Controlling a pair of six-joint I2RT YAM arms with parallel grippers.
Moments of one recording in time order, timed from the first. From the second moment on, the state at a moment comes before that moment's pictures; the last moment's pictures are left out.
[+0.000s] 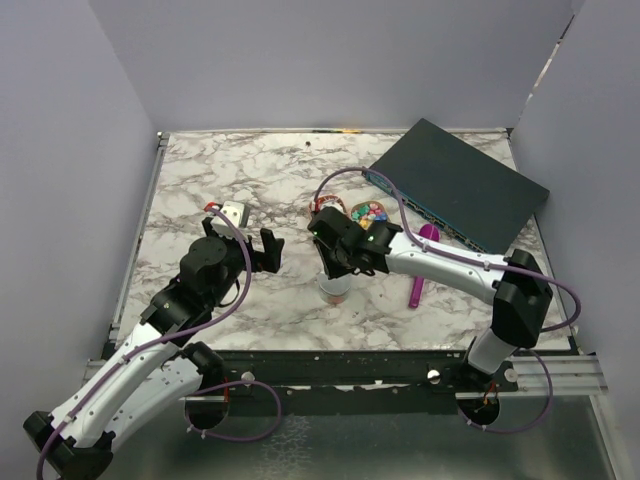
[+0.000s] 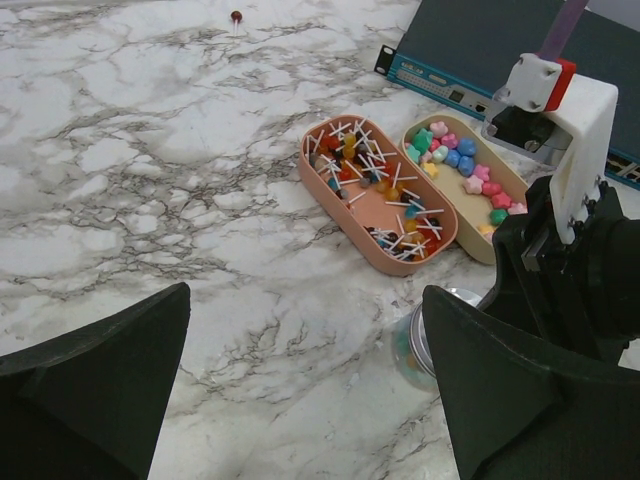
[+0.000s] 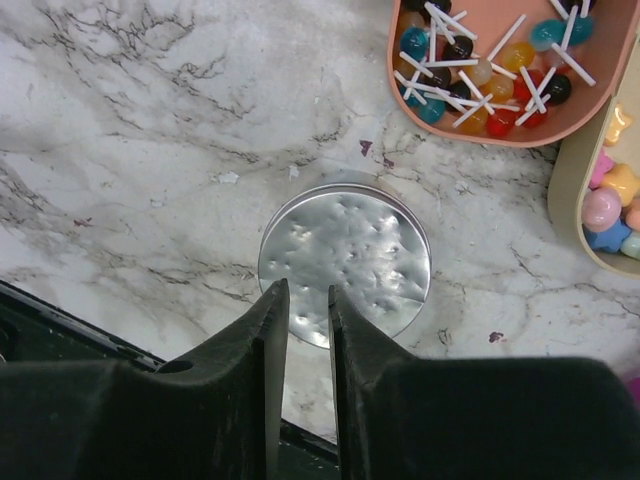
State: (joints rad) left arm -0.66 0.63 0.69 -0.30 -0.26 -0.24; right arm 1.01 1.66 1.33 -0.67 0.22 0.49
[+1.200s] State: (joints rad) left arm -0.66 0.64 0.69 -0.30 -0.26 -0.24; right arm 1.02 1.60 1.23 -0.62 0.27 0.53
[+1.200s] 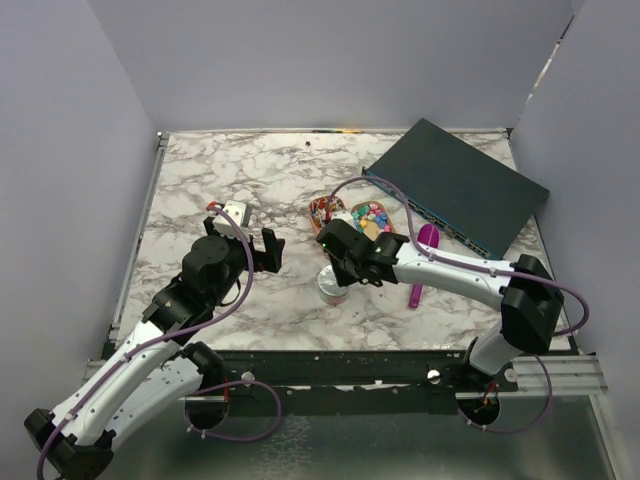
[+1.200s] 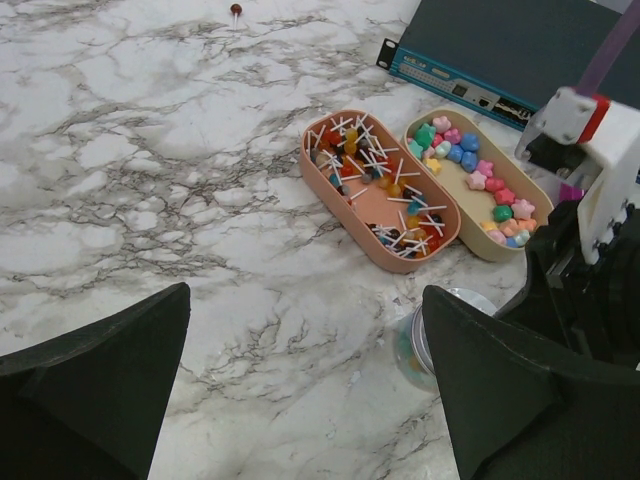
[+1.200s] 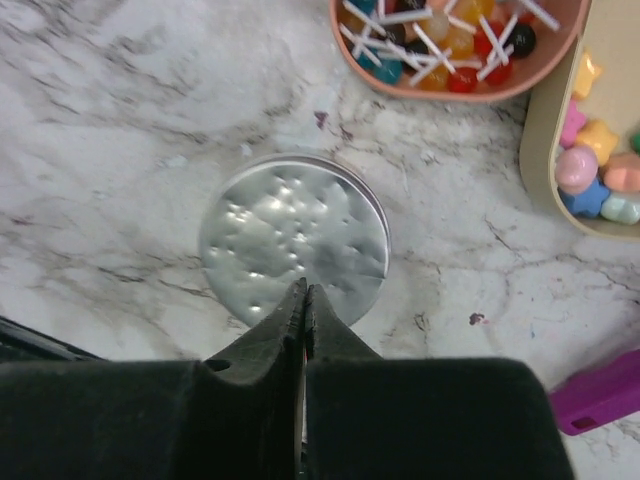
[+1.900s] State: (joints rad) left arm -0.66 0.66 0.69 -0.30 -0.26 -0.24; right arm 1.00 1.61 1.21 -0.60 0.29 0.53
